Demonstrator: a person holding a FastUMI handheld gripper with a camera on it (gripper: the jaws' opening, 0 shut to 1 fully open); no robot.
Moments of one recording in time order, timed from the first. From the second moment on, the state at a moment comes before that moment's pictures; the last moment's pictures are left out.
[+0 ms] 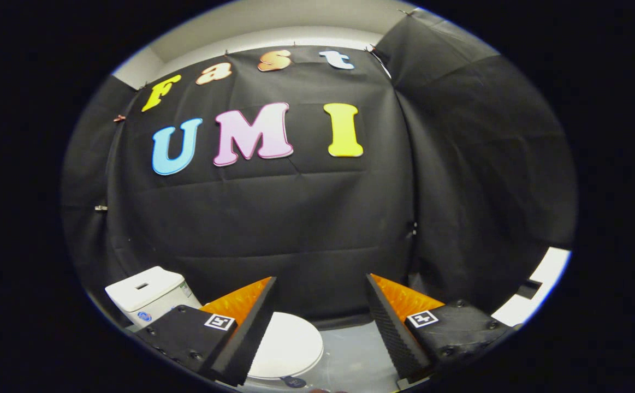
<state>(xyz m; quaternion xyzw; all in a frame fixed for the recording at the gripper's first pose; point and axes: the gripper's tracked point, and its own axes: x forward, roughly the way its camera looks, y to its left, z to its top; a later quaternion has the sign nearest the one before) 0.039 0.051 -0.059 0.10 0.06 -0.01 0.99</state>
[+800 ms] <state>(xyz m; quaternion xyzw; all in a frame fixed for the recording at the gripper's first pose) 0.016 0.129 -0.277 0.26 0.27 -0.04 0.93</state>
